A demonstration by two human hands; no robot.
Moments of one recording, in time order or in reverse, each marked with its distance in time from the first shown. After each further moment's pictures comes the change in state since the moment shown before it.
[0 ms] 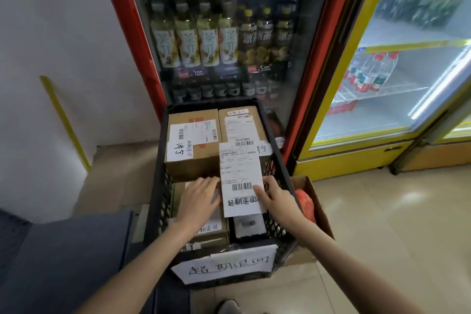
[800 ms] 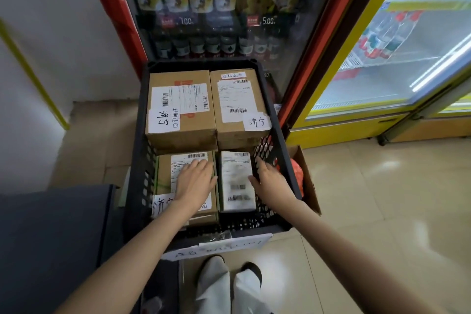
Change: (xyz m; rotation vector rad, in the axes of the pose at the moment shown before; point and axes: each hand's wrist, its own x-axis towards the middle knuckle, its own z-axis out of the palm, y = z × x) left_hand 0.016 -0.011 0.058 0.135 -0.244 -0.095; right_hand 0.034 0.025 0.025 -0.317 -0.130 0.023
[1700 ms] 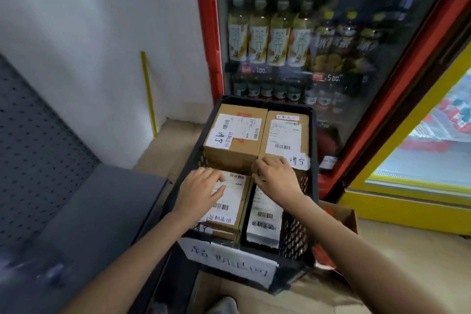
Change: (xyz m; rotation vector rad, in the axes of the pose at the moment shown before) left_hand -0.063 0.000 -0.073 -0.051 0.363 -0.208; right_hand 0.047 -0.051 -0.043 -0.325 0.239 -0.702
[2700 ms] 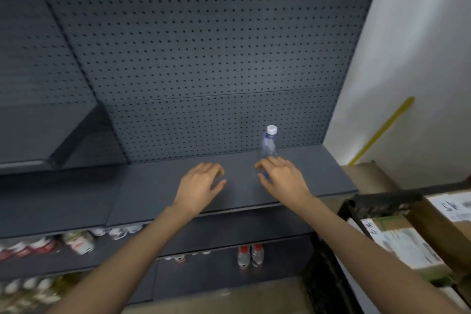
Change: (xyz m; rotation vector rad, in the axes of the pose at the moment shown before) left_hand -0.393 0.063 -0.186 0.418 0.367 -1.041; right_hand -0.101 -0.343 -0.032 0.433 0.032 -1.197
